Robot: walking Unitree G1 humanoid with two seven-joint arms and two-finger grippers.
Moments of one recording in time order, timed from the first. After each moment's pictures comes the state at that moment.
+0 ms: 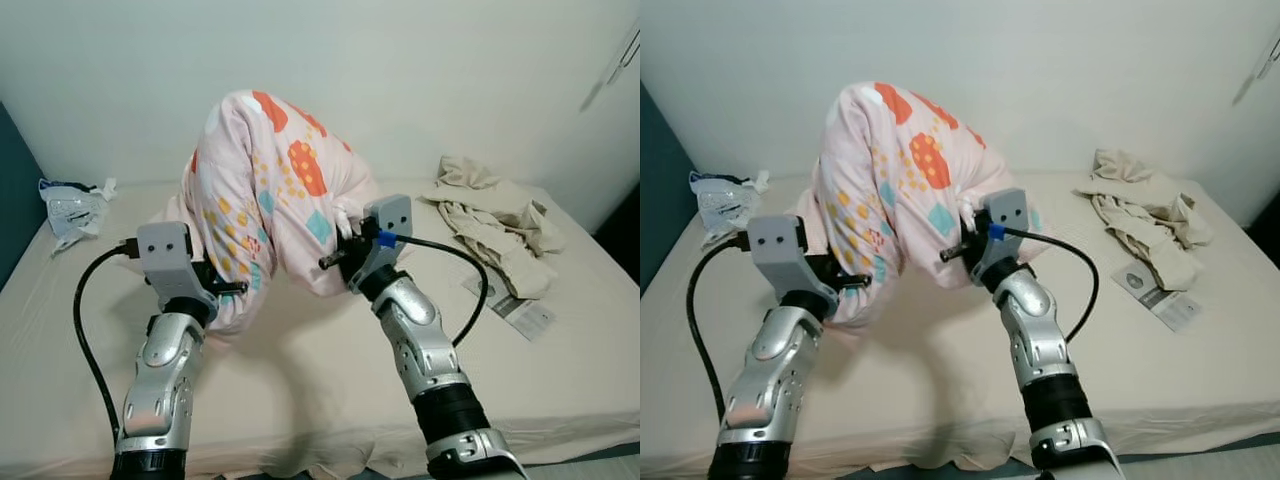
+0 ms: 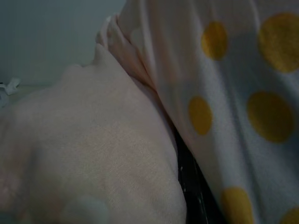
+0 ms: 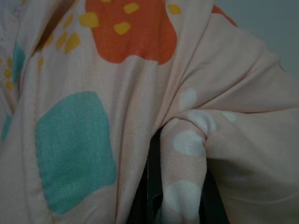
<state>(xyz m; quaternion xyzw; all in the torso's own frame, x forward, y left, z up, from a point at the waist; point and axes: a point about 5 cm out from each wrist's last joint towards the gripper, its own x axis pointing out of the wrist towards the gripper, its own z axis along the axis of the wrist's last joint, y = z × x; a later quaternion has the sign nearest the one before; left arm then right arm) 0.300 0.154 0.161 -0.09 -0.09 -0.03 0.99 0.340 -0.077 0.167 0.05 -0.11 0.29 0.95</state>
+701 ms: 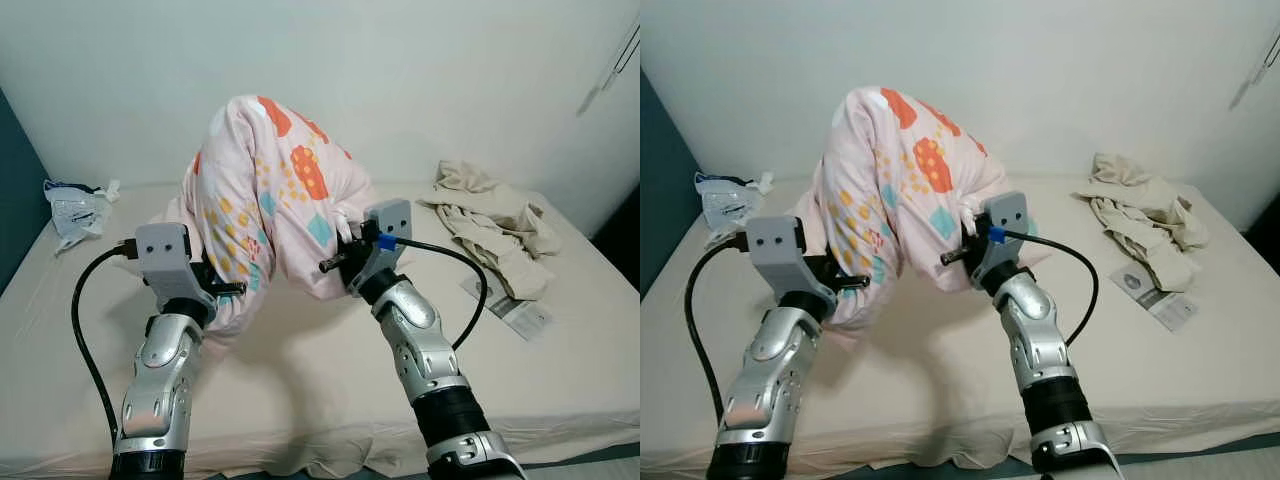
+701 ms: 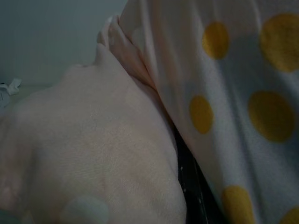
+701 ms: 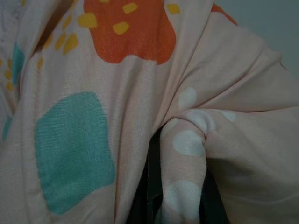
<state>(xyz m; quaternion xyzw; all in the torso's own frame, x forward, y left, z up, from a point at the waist) 0.299 0.155 0.160 -0.09 -0.09 -0.02 0.99 0.339 -0.077 0.166 0.06 -0.11 0.29 0.95</state>
